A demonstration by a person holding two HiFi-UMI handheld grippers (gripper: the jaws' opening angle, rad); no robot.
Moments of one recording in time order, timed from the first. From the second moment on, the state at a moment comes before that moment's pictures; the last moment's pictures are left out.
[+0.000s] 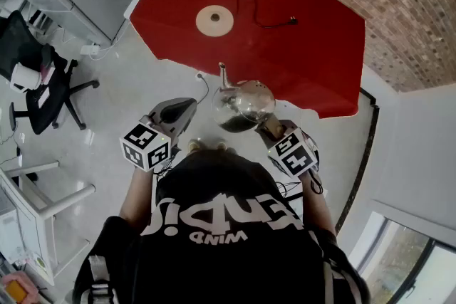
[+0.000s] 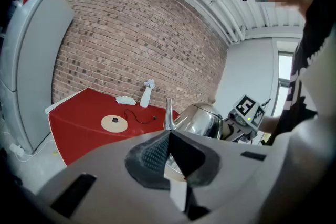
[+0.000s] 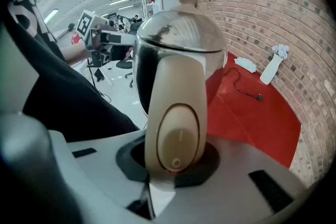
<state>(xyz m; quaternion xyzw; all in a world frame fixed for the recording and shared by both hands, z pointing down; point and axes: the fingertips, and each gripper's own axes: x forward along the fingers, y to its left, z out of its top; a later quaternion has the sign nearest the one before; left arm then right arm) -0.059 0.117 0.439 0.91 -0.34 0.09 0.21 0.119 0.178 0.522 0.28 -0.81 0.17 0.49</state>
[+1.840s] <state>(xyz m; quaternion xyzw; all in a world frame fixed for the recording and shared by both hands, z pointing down) -0.022 0.100 0.446 0.90 -0.37 0.09 0.21 0.161 0.128 0.520 0.25 -0.83 0.14 0.48</state>
